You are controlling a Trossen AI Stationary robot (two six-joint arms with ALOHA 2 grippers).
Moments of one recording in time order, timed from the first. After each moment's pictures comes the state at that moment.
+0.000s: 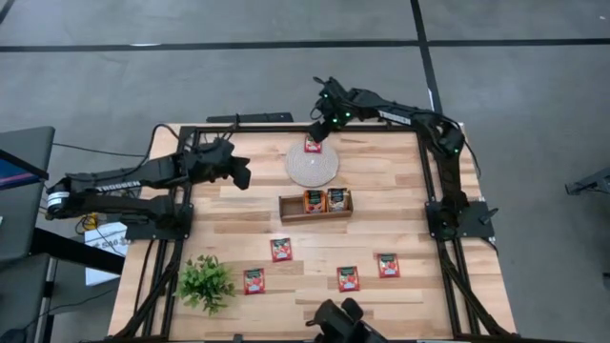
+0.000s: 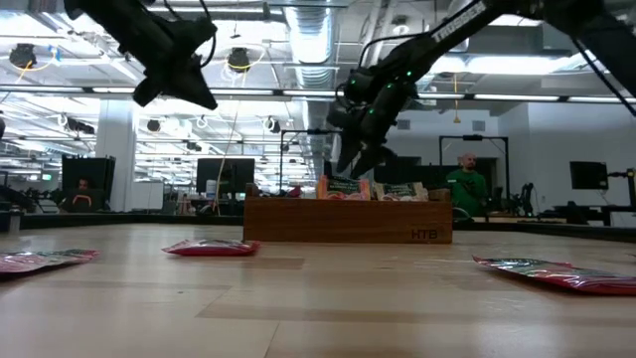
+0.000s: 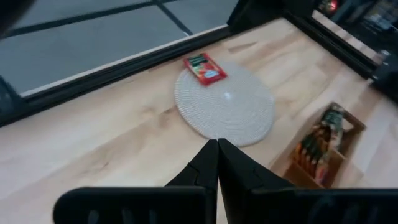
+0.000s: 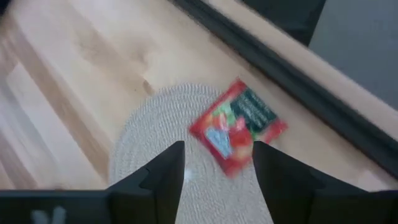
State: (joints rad) left arm 0.29 0.89 0.70 -0.37 -0.32 -0.52; right arm -0.66 2.05 1.69 -0.68 -0.24 0.20
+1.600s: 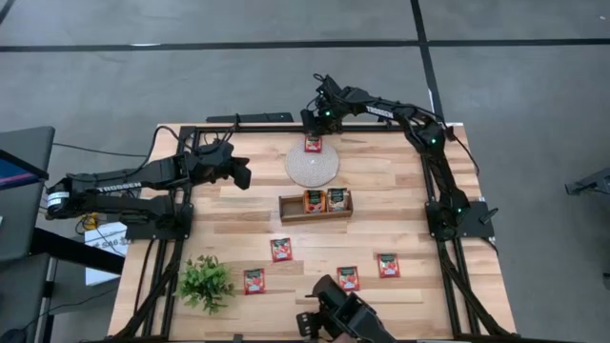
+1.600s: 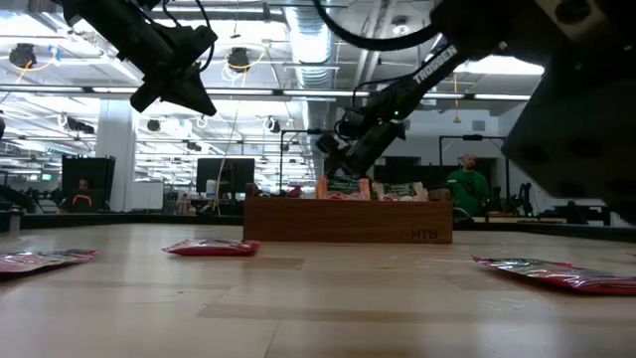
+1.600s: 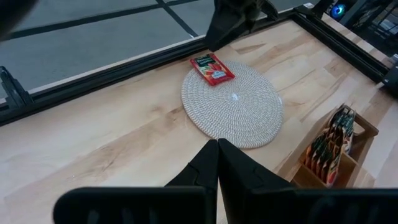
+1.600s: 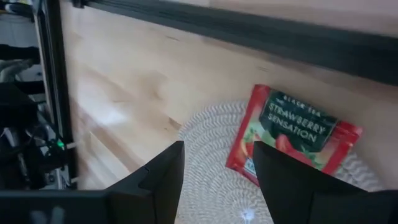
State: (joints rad) left arm 0.29 0.88 0.66 -0.34 -0.35 -0.53; right arm -0.74 2.28 1.83 -0.59 -0.56 0.68
